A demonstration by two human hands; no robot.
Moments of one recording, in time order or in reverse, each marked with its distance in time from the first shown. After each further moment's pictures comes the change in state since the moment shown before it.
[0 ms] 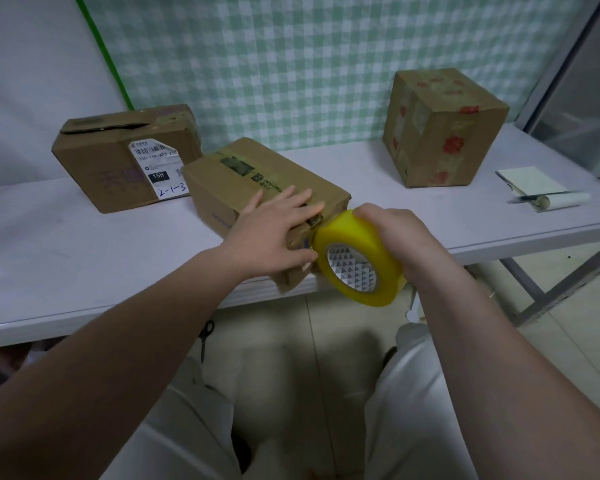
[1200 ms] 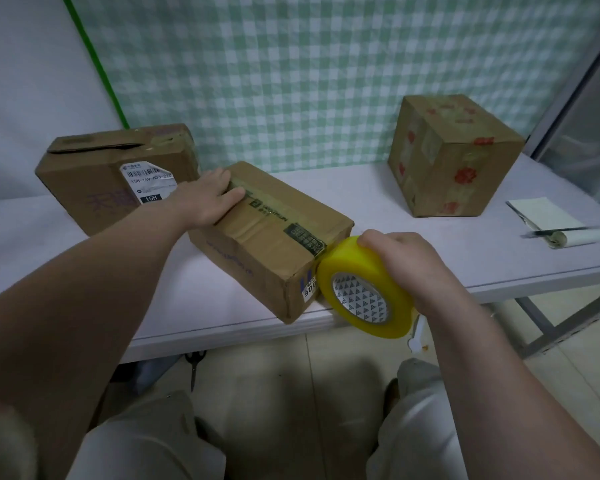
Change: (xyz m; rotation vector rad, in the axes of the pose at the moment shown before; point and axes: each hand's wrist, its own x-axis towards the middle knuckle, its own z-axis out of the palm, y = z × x) left_hand 0.062 -0.130 -0.030 -0.052 -0.112 -0.411; right_hand 0.022 -0.016 0.000 -0.166 0.021 -0.047
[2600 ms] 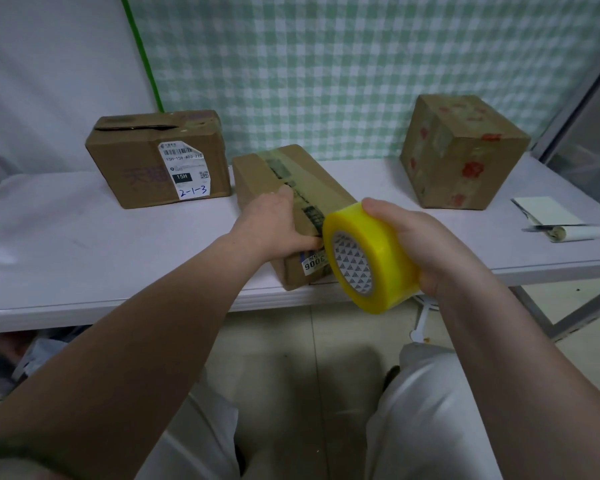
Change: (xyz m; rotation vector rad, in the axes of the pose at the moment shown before) left_hand -0.094 0.088 0.024 -0.119 0.136 0.003; right_hand -0.052 -0.019 -0.004 0.388 -0.217 0.026
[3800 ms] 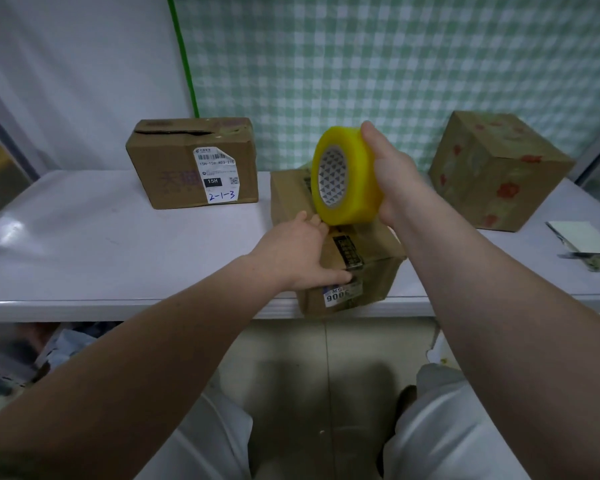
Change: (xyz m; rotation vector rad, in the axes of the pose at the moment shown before) left_hand -0.025 -0.006 -0.008 0.233 -0.174 0.172; right_hand 0.075 -0.069 0.063 0.301 0.032 -0.135
